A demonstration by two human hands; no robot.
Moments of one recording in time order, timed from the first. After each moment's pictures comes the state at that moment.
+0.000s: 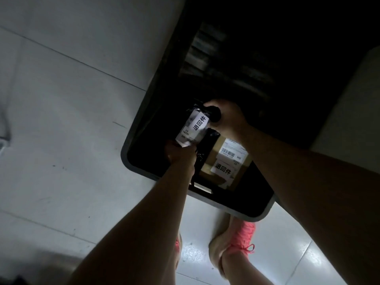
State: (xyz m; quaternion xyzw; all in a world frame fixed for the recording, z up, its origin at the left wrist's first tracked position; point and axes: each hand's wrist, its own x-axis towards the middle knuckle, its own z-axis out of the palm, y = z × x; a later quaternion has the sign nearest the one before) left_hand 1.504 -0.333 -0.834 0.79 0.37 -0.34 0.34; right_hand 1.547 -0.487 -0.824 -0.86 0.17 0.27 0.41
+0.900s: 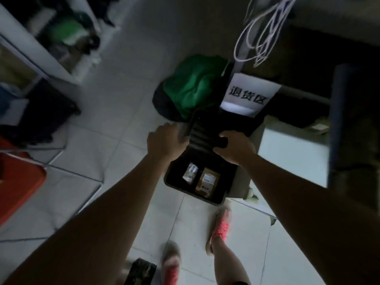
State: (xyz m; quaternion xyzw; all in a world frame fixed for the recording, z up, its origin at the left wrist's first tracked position) left_hand 1.560 -0.282 -0.223 0.97 -0.18 -0.14 0.09; right_hand 1.480 -0.490 -0.246 -0.94 0.21 0.19 0.20
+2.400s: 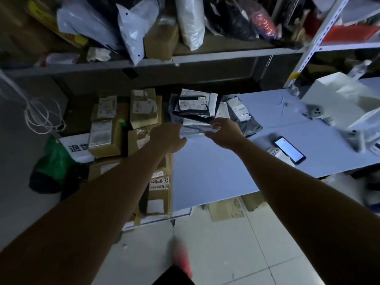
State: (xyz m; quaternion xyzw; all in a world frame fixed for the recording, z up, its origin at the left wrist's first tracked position) left_hand 1.102 -0.806 0.042 0.84 -0.53 -0.13 0.06; right_hand 0.938 -0.925 0.050 -0.84 0.45 -0.09 0.30
